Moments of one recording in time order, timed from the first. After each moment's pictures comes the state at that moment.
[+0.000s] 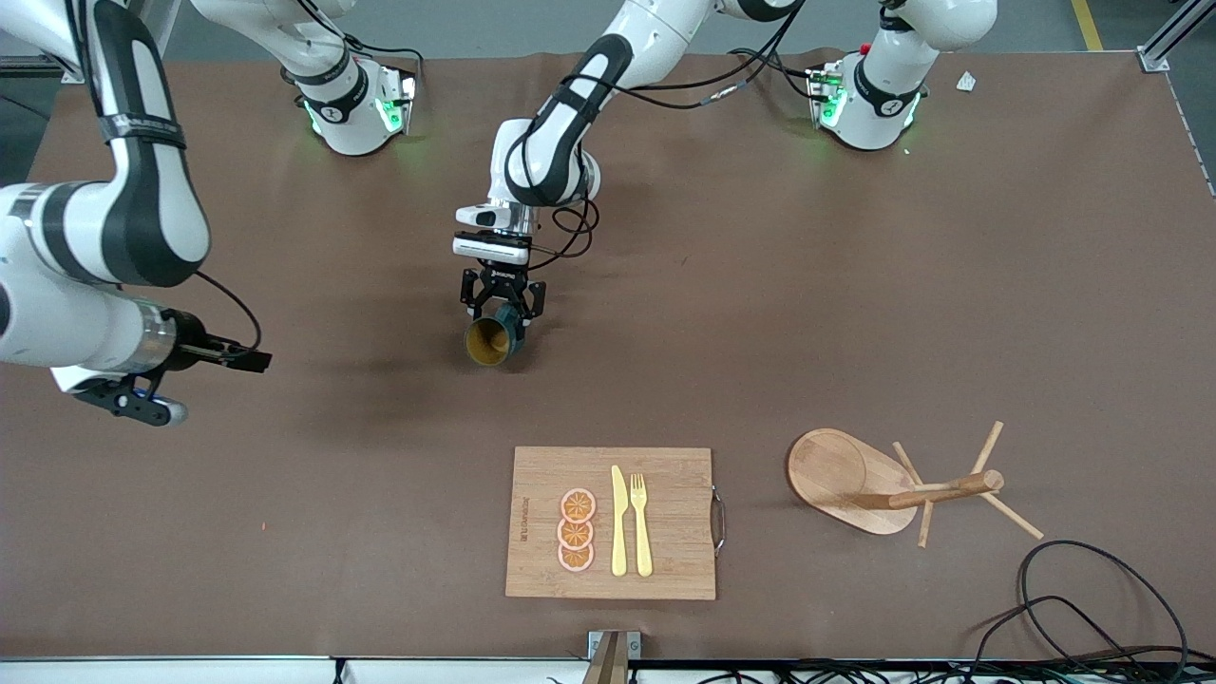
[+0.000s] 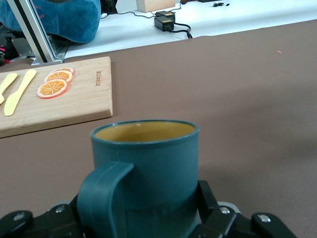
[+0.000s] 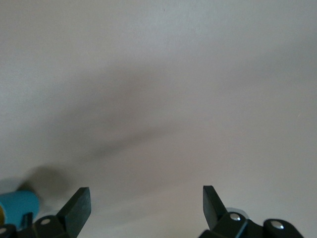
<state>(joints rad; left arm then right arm) -1.56 1.21 0.67 -1.23 0.74 2.68 -1.77 0.09 0.29 -0.08 -1.72 0.04 1.78 0.35</state>
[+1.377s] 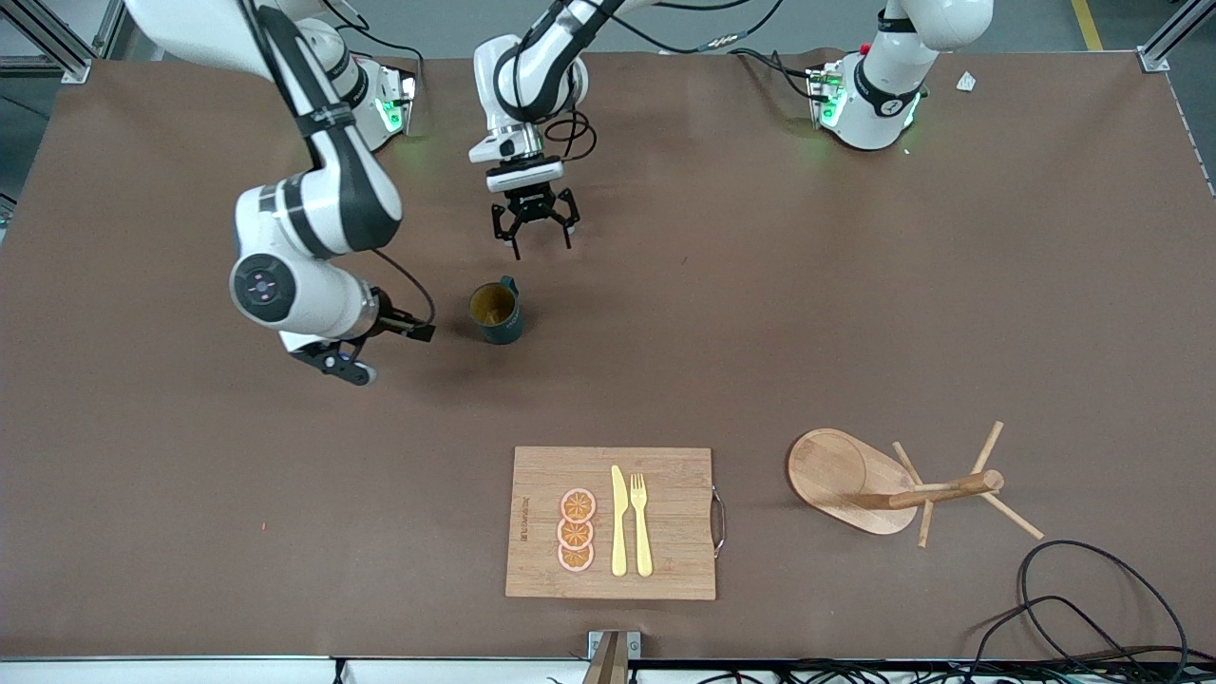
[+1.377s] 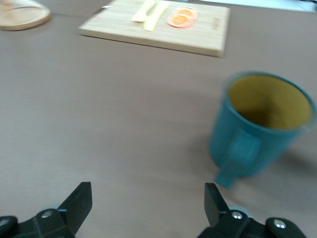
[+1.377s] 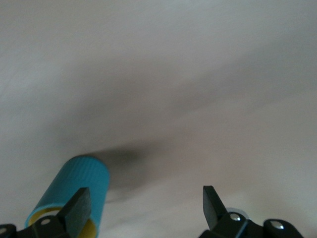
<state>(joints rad) -1.62 0.85 0.35 -1.52 0.71 2.15 -2.13 0.41 0.28 -0.08 -1.99 0.17 2.03 0.62</state>
